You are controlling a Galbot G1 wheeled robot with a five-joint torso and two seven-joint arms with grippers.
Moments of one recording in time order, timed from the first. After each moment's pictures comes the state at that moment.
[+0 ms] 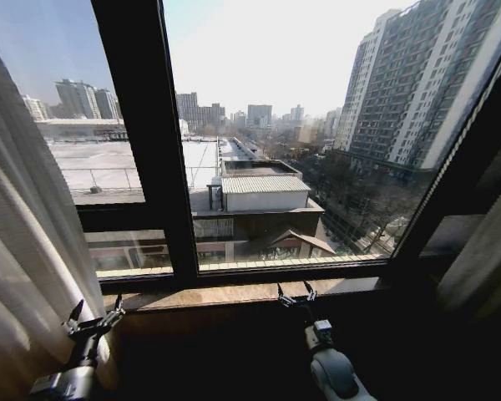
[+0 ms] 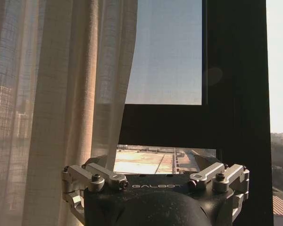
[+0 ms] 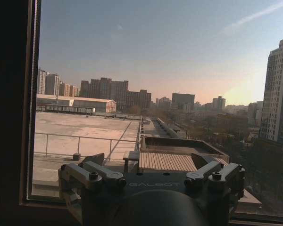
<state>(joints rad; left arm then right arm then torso) 1.68 -1.33 -0.89 -2.04 -0.42 -0.23 -0.03 -1.31 1.26 0.33 1.79 0.17 0.08 0.14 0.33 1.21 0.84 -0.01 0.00</state>
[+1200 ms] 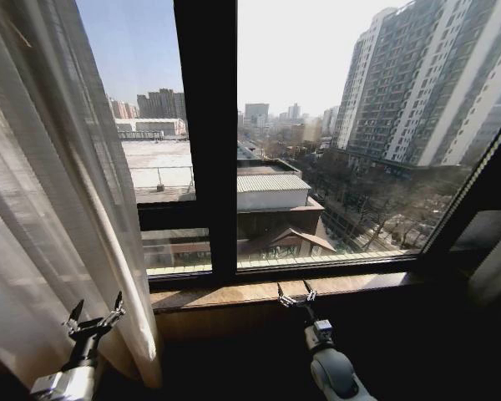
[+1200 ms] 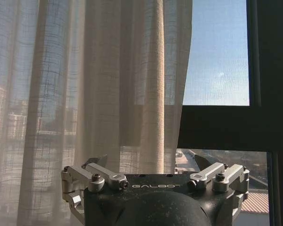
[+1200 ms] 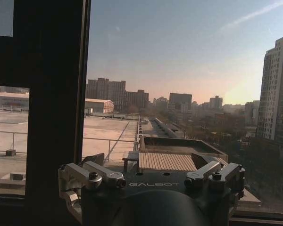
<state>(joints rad) 1.68 -1.33 -0.89 -2.04 -0.42 -0.23 -0.03 -1.31 1.26 0.33 1.79 0.17 0.08 0.14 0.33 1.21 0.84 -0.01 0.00</state>
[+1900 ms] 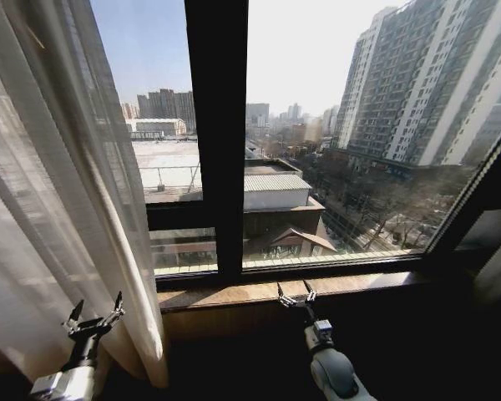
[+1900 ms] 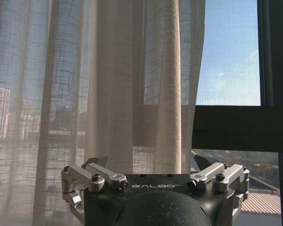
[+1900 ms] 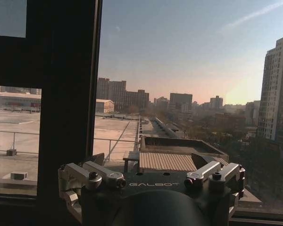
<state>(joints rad) 1.68 -1.33 -0.89 -2.04 -0.42 -0.23 -0.03 -1.31 1.26 0.33 1.79 0.17 0.08 0.14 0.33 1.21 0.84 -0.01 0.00</state>
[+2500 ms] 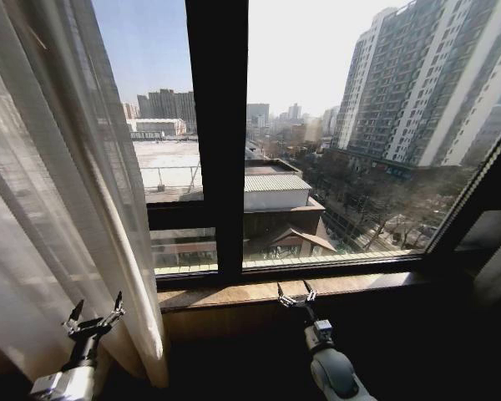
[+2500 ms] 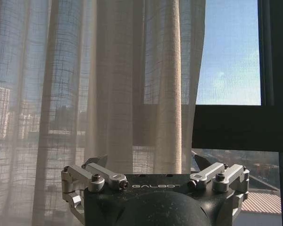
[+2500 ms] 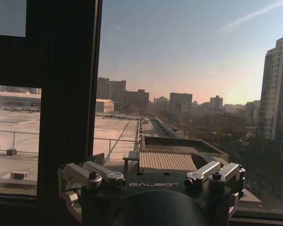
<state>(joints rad) 1.68 -1.33 -0.89 -2.04 -0.42 -0.23 -0.03 -1.31 1.26 0.33 1.79 0.17 0.08 0.14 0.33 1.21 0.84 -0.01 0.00</state>
